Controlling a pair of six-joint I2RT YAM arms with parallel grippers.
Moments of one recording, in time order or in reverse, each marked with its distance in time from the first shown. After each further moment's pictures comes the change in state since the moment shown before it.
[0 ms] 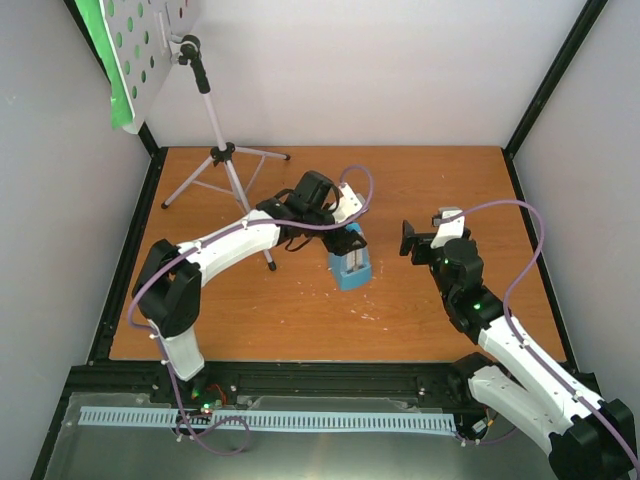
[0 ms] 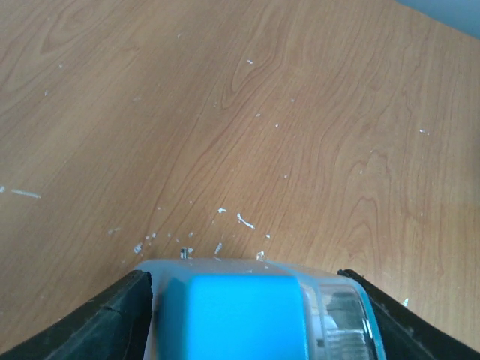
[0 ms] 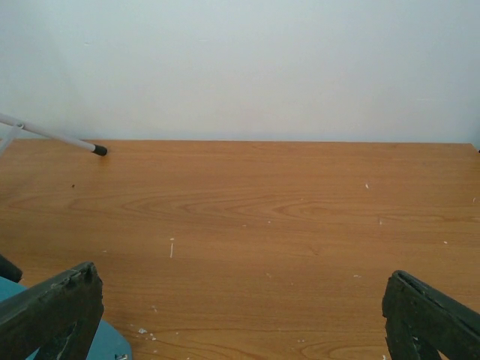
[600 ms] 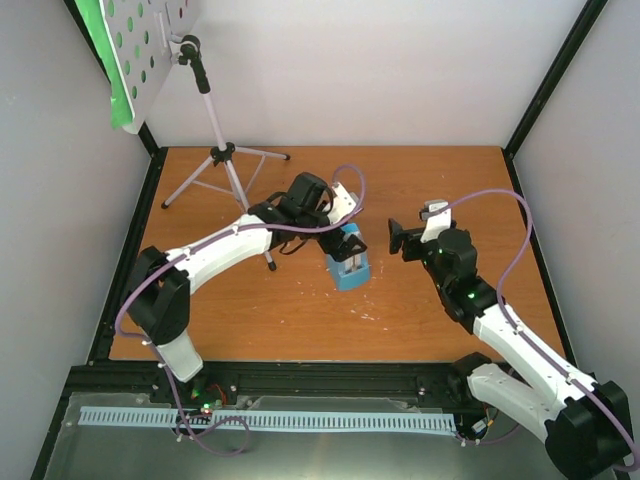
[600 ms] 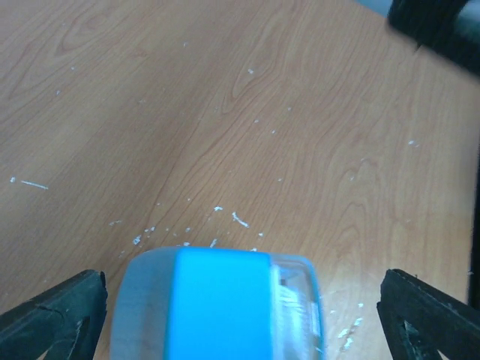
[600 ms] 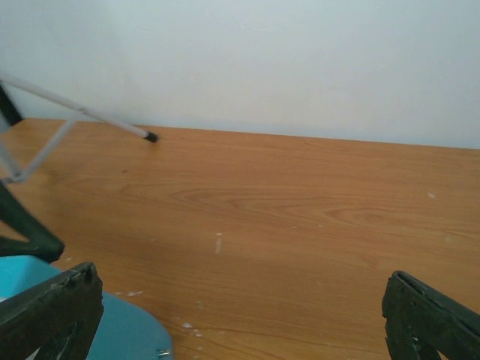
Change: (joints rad) left arm -0.003 -0.060 -0.062 0.027 -0.024 -0.031; right arm 0.000 0.089 0.049 0.016 -0.104 -0.009
